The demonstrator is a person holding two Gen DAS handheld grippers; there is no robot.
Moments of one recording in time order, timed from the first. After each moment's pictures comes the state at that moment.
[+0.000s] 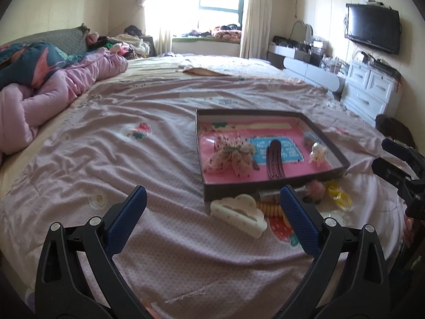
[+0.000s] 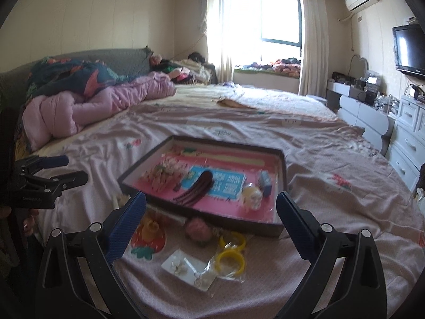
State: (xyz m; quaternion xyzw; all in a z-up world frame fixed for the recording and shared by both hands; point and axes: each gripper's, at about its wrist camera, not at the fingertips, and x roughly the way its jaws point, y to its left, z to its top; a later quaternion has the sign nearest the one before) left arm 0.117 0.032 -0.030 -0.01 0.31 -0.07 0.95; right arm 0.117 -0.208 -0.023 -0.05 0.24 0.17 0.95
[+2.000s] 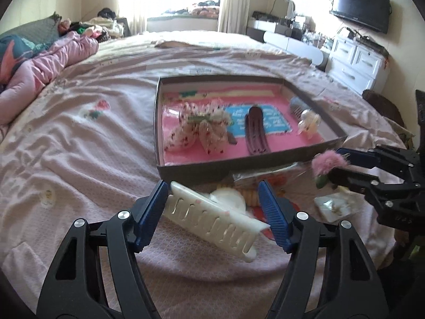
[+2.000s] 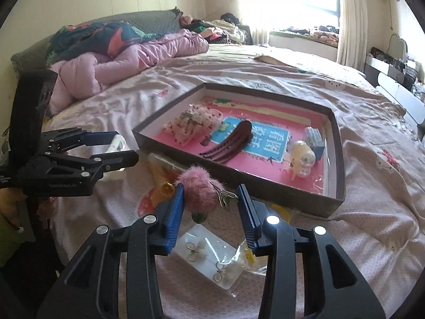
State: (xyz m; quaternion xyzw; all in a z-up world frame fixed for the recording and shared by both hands) left arm 0.148 0.003 -0.064 0.01 0.36 -0.13 0.92; right arm 0.150 -0.185 -0.070 -0.07 0.34 0.26 0.90
